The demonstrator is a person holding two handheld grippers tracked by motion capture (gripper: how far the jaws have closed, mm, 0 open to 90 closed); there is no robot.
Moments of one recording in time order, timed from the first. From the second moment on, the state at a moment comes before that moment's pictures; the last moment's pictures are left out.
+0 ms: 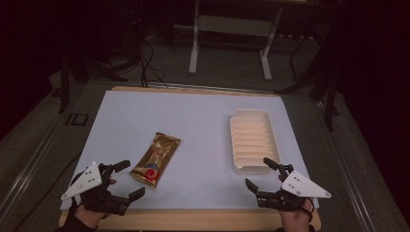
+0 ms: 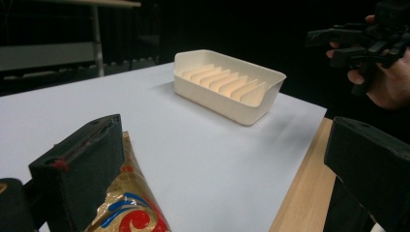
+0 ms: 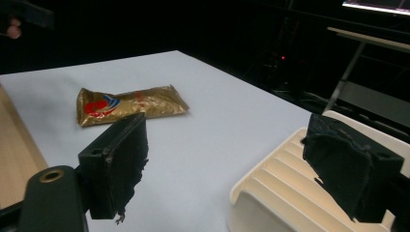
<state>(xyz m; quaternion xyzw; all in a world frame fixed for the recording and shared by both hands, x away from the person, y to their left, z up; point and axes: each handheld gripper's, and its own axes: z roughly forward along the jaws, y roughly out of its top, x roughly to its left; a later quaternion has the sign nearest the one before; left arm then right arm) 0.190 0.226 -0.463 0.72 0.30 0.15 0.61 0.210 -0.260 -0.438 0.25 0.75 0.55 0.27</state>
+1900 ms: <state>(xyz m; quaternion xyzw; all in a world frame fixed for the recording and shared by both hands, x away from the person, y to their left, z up) 0.323 0.187 -0.457 0.78 0.33 0.18 0.50 0.207 -0.251 -0.433 0.25 0.74 0.56 0.27</state>
